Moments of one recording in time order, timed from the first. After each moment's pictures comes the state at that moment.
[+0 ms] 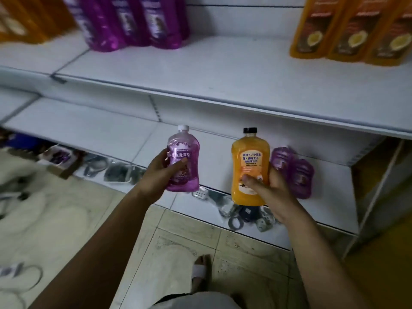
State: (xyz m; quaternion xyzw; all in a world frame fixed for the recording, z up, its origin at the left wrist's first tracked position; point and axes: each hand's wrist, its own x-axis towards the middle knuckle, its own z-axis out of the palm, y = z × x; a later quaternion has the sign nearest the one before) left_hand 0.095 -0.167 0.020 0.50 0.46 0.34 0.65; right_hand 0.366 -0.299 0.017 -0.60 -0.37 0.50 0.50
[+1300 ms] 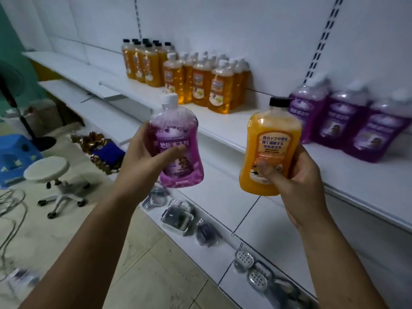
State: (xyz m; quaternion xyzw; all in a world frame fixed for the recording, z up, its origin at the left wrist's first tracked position) left_hand -0.294 -0.054 0.224 0.55 0.40 0.60 0.41; right_hand -0.009 -0.067 0.212 -0.45 -0.57 0.34 0.59
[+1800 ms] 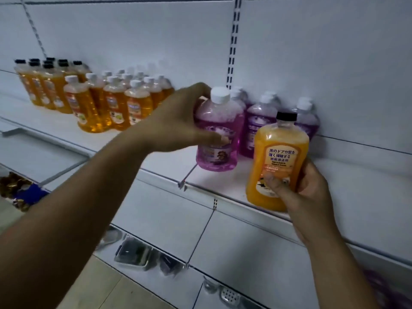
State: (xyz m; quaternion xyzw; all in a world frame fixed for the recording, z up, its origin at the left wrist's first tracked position) left_hand -0.099 0.084 0.333 0.87 0.29 0.33 0.22; right_hand 0.141 -0.045 0.210 -0.53 -0.48 0.25 0.66
